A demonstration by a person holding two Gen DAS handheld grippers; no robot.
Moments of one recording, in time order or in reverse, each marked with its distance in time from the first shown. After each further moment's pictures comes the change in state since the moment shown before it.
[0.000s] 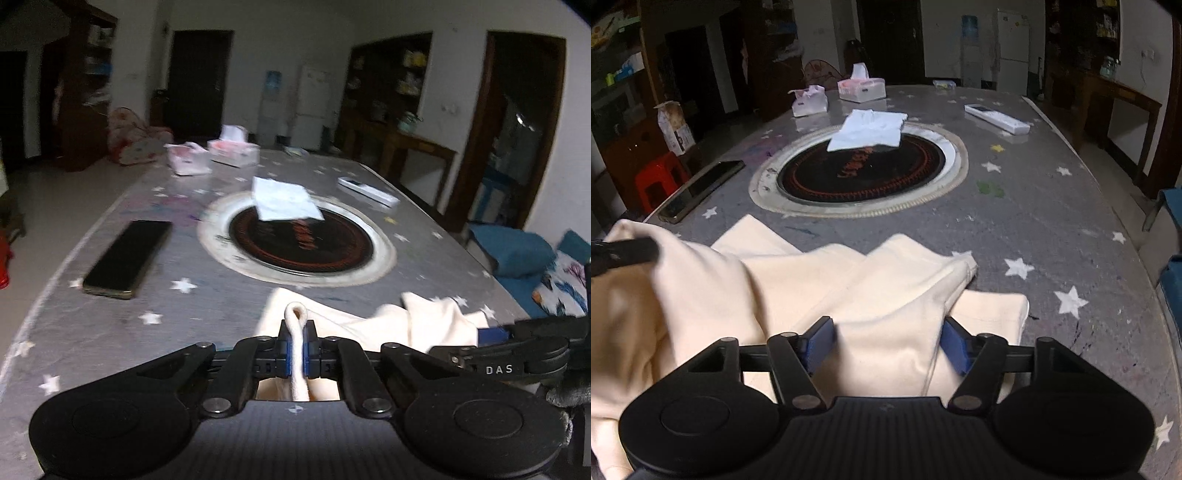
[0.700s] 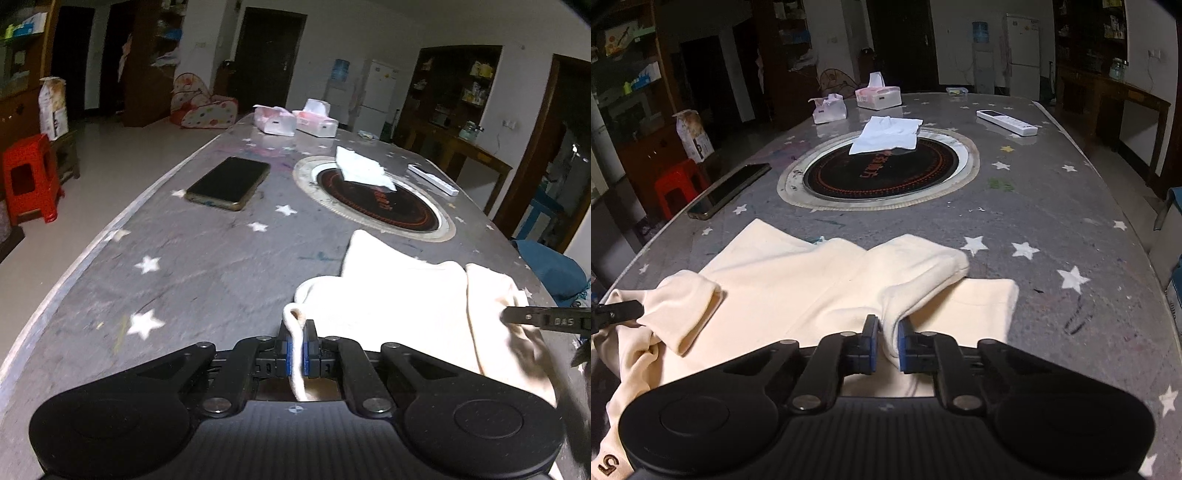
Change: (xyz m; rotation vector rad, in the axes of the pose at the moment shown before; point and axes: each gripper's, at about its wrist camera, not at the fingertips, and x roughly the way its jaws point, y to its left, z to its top) left arm -0.051 0.054 -0.067 -0.161 0.062 0.132; right arm -0.033 0.001 -0.024 -0.005 -0.035 0.061
